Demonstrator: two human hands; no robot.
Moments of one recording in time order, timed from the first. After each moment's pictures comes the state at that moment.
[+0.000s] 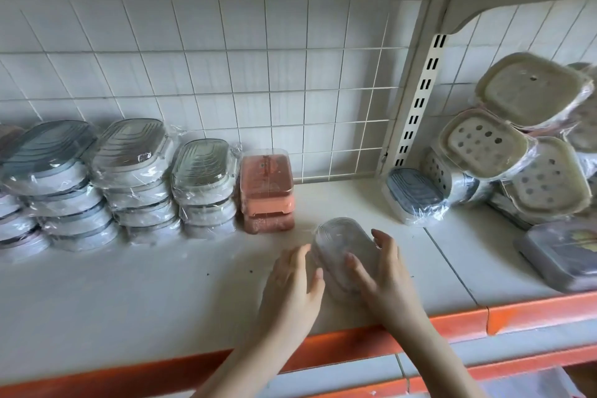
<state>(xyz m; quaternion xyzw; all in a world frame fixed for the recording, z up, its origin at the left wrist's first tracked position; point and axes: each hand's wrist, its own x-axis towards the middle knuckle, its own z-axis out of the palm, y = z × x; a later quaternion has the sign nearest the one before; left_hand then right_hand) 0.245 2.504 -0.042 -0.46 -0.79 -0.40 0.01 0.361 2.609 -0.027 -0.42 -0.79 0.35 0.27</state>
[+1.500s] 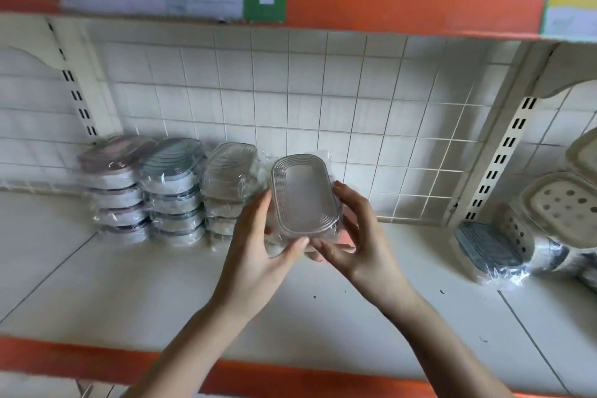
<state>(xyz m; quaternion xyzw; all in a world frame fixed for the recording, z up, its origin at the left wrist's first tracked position) 0.149 2.421 0.052 -0.42 -0.70 -0.57 0.09 0.252 2.559 0.065 0.00 -0.79 0.52 0.33</state>
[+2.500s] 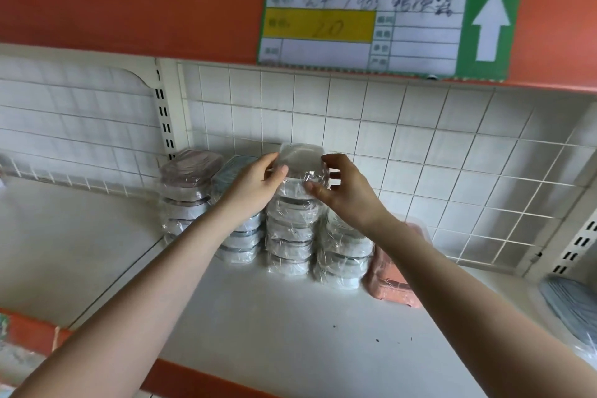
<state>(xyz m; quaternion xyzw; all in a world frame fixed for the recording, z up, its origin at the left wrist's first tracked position) -0.010 2.395 0.120 -0.36 -0.80 -0.47 0.04 0.085 2.557 0.114 -0.05 -0.88 0.38 0.28</state>
